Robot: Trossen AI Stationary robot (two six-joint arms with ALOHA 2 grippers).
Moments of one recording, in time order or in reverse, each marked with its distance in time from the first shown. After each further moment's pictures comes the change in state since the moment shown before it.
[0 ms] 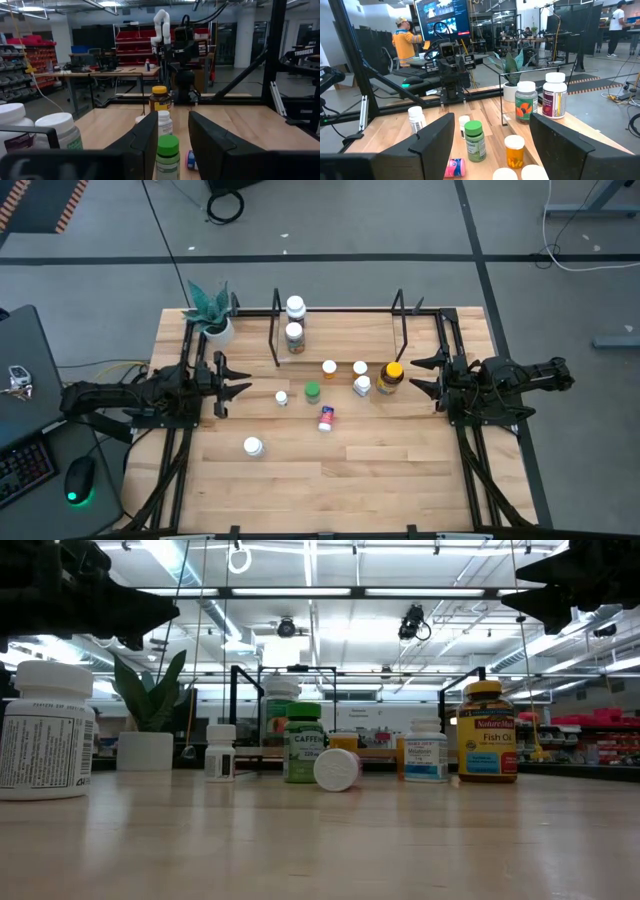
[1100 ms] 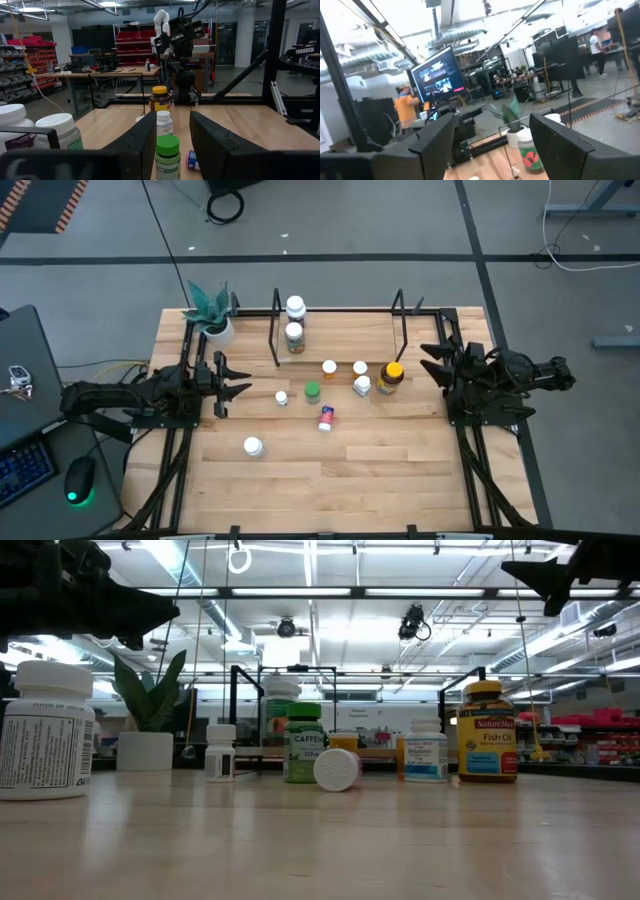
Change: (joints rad) left arm 0.000 0.000 -0.001 0.001 0.000 0.005; right arm -0.002 0.028 0.000 0.323 0.087 0.073
